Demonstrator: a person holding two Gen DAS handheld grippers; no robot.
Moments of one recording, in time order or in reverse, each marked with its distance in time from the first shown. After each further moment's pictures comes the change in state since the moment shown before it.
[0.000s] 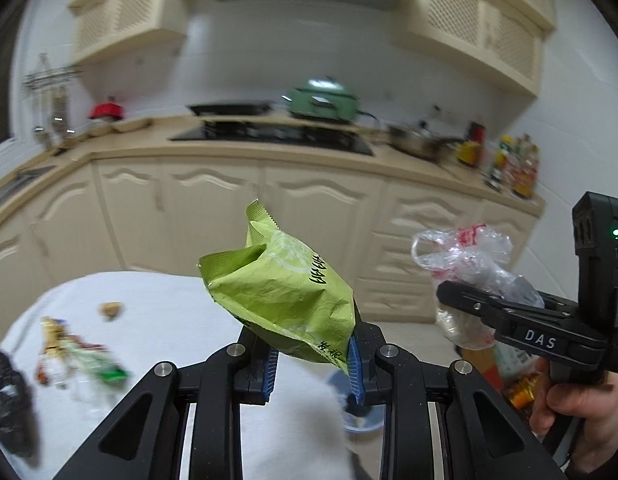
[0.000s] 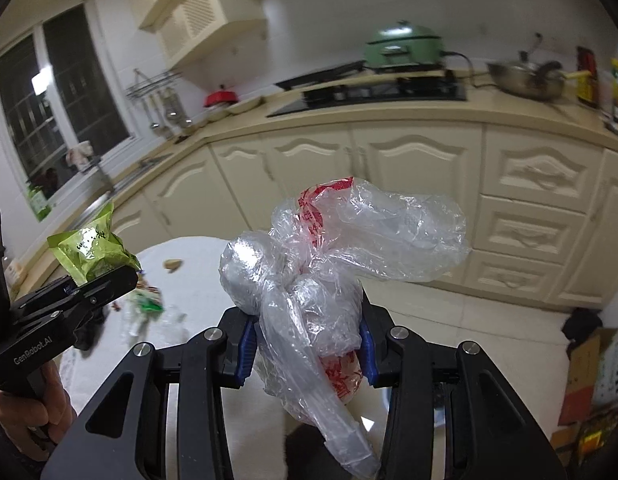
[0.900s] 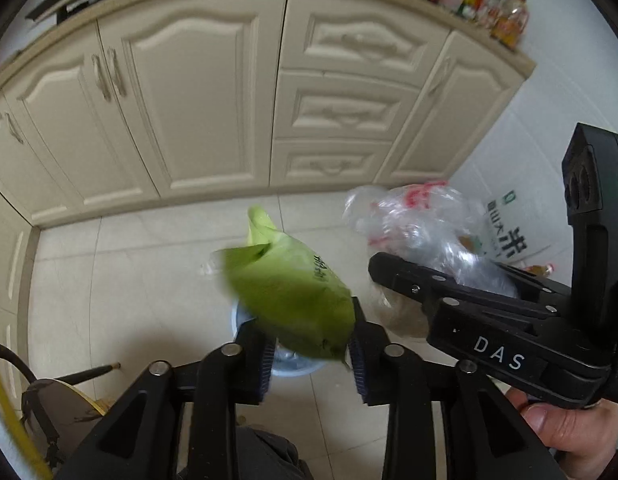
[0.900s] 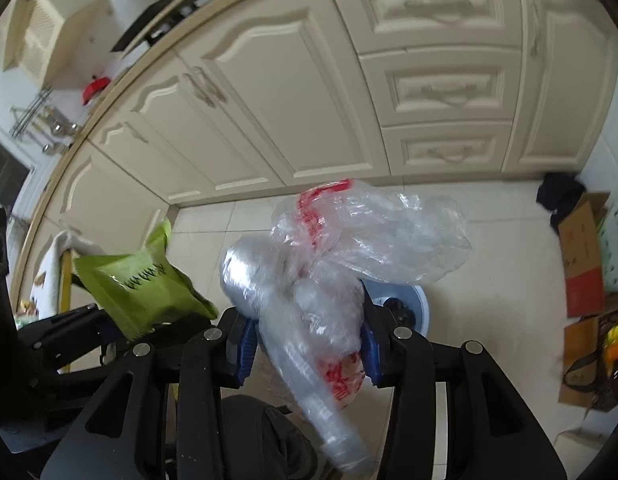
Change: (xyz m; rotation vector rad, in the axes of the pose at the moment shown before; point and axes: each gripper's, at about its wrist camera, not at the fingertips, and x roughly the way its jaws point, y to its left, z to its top) left arm 0.394 -0.123 0.050 0.136 0.554 -0.150; right arm 0.117 -0.224 -0.075 0.363 0.270 -0.159
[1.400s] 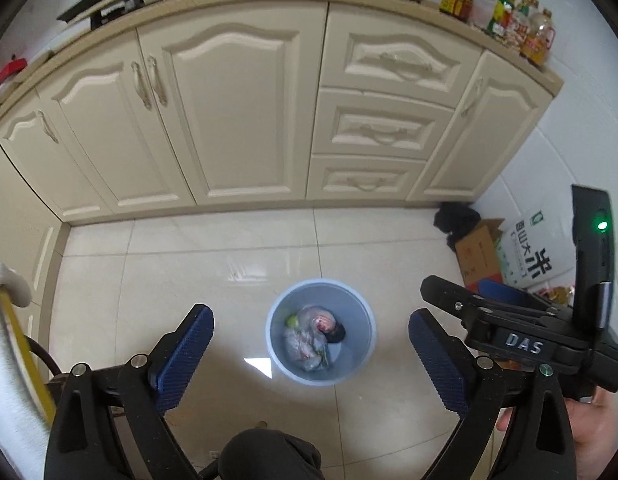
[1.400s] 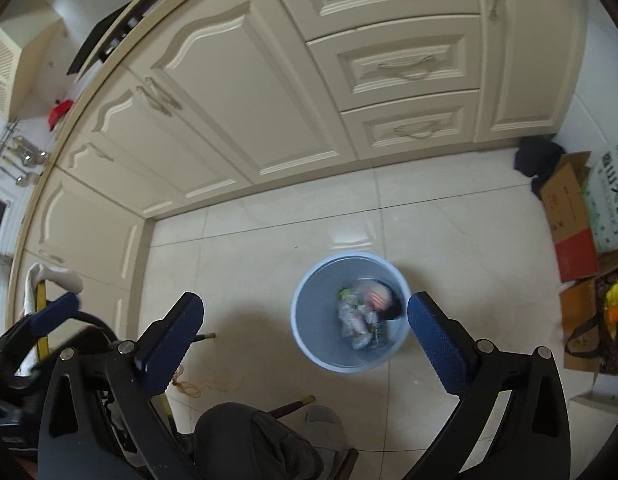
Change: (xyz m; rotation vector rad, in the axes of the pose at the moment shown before) left arm -0.026 -0.004 -0.010 -0.035 -0.088 0.114; right arm 0.005 -0.030 0.000 0.128 0.009 -0.081
